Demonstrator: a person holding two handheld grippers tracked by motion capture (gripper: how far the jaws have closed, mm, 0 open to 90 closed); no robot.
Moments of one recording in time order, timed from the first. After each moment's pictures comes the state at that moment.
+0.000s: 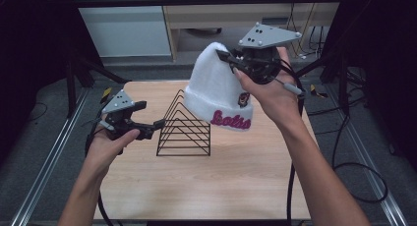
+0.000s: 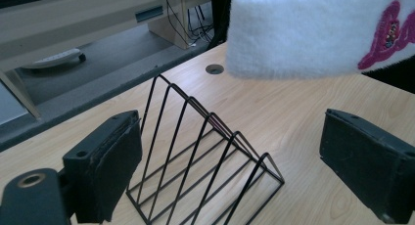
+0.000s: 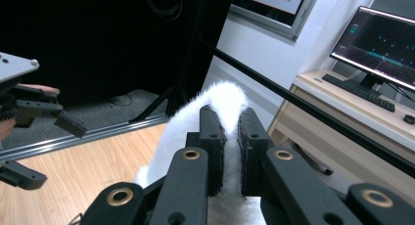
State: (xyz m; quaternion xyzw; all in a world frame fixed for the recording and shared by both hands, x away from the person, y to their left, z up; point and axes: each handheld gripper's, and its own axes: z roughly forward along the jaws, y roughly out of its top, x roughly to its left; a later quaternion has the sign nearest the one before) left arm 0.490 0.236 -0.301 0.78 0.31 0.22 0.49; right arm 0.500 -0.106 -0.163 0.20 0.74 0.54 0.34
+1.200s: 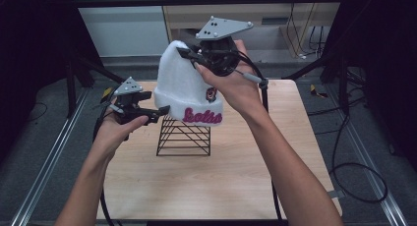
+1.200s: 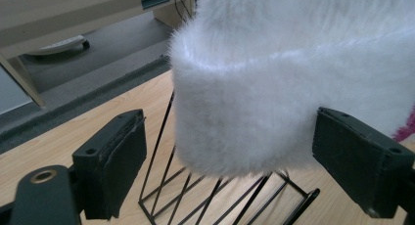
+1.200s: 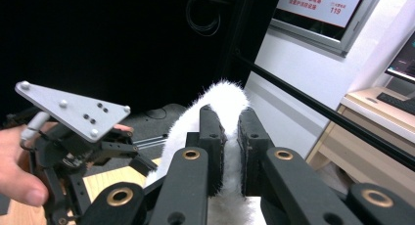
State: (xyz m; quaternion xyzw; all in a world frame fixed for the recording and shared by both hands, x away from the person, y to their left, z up) left arm 0.534 0.231 -0.303 0.79 0.33 0.21 0.47; right arm 0.524 -0.036 -0.161 0.16 0.75 0.57 0.28
